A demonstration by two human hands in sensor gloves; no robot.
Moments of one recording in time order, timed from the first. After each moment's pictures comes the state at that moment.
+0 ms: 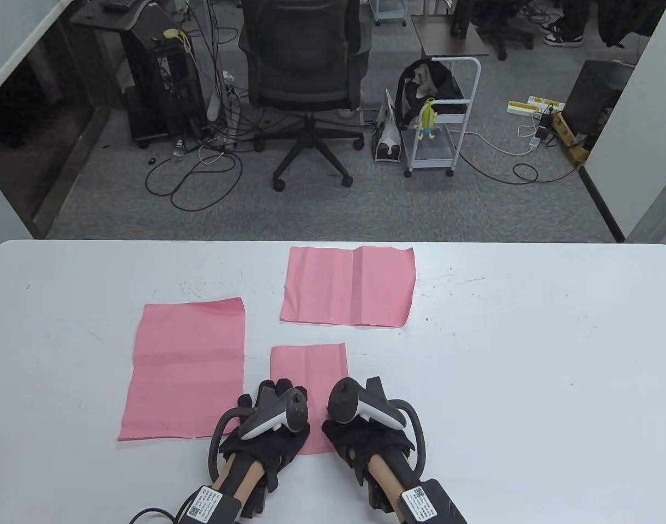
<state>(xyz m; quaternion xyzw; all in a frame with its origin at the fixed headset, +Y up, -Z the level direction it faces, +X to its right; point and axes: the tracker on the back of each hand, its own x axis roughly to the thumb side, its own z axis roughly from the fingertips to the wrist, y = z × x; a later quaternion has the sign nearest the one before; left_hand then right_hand) -0.134 -0.808 -0.337 -0.31 -0.07 -0.03 0.95 0.039 -0.773 -0.328 0.11 0.30 0.94 0.08</state>
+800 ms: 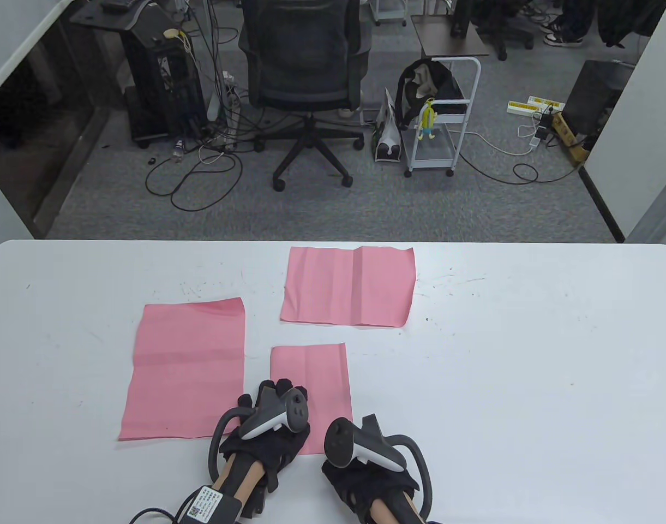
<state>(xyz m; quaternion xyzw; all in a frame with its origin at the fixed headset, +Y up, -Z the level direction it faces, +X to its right) -0.134 -0.808 -0.337 -0.31 -0.07 -0.03 0.95 0.035 -0.770 -0.273 0.12 0.30 0.94 0.03</state>
